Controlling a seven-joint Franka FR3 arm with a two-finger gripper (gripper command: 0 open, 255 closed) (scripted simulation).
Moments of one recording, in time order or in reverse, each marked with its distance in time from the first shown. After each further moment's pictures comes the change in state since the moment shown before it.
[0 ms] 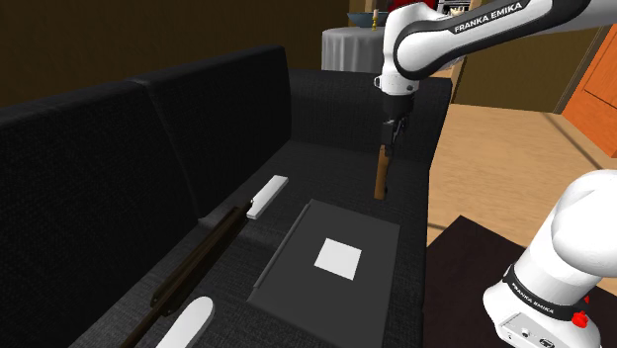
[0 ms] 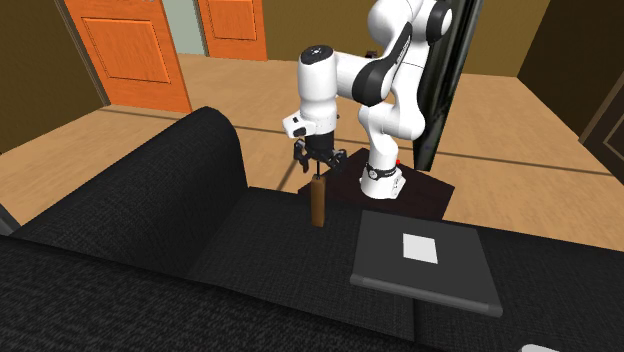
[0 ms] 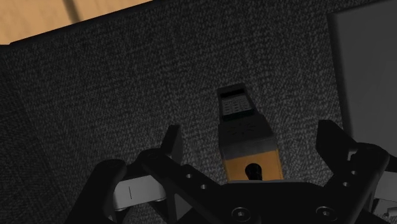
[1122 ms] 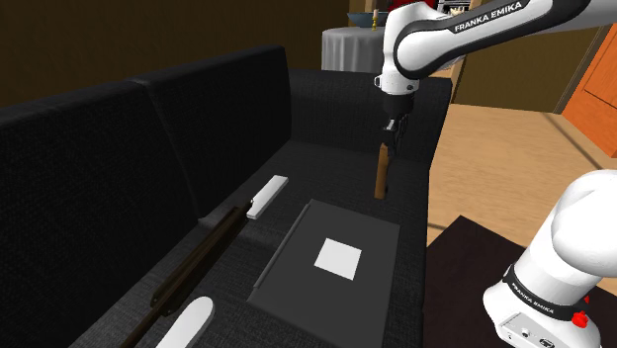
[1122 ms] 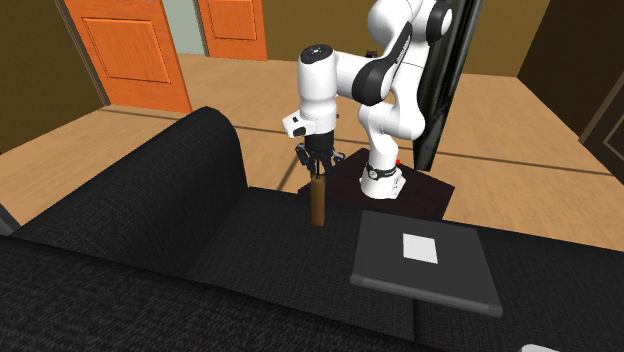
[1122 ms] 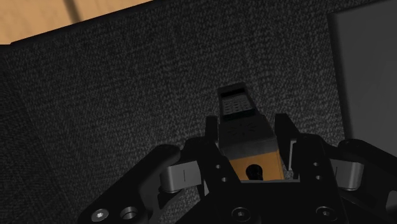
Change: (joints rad) arm -0.001 0.000 -0.001 0.003 0.000 -0.002 -0.001
